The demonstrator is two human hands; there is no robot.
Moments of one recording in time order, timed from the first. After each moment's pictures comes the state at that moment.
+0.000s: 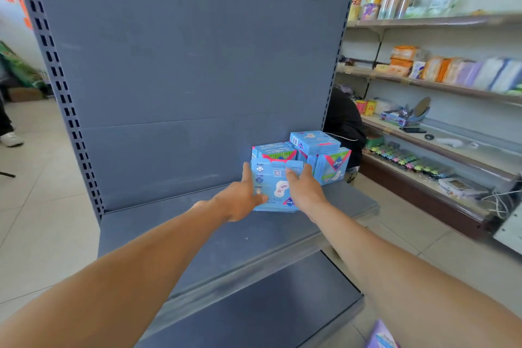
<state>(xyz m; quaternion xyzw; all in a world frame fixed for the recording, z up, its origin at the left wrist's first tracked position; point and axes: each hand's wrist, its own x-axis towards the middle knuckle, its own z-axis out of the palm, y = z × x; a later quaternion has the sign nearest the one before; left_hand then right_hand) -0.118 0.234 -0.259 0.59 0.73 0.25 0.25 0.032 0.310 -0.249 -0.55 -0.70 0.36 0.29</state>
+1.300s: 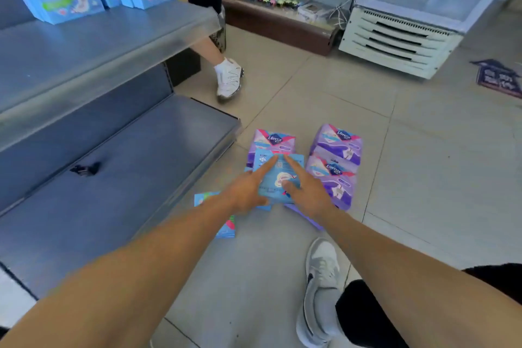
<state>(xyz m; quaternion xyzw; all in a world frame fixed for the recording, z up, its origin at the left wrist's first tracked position) 0.209 0.125 -0.533 0.79 0.51 0.06 0.35 0.385 0.092 -0.536 -0.68 -0.61 0.32 0.23</state>
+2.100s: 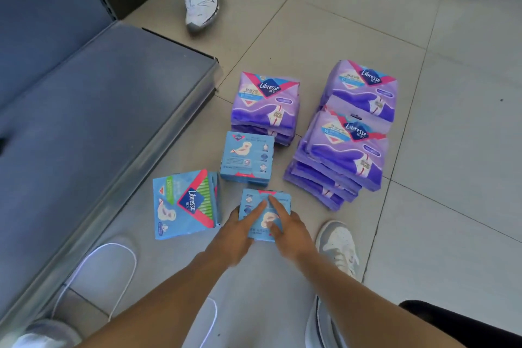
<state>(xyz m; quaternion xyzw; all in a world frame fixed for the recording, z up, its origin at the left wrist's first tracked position) 0.224 0.100 -0.766 0.70 0.54 -0.03 0.46 0.385 0.075 -0.776 -0.72 -0.53 0.44 0.08</state>
